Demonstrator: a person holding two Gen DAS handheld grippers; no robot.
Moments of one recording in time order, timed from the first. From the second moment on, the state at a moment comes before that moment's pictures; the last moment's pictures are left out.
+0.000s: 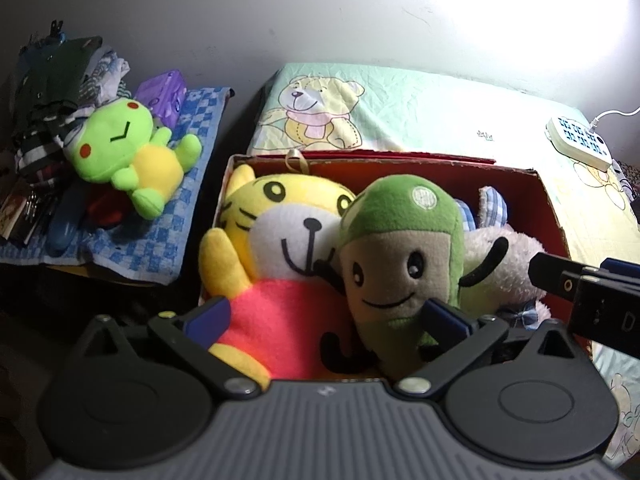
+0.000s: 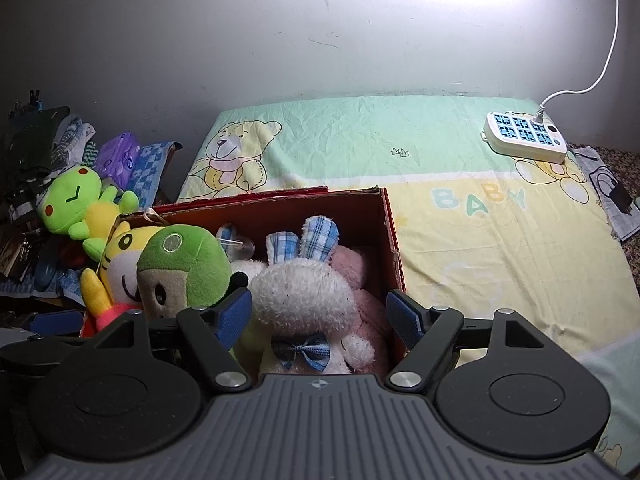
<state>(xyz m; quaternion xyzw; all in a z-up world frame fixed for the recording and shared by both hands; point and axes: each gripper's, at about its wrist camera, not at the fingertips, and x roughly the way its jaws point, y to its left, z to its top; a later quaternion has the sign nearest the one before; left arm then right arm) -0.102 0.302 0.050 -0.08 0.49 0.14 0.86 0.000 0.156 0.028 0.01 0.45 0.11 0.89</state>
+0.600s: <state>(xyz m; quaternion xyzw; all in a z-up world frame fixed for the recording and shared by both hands) -0.113 0.280 0.060 -0.06 0.47 0.12 0.87 -0.001 0.122 0.026 0.05 0.47 0.09 0.88</state>
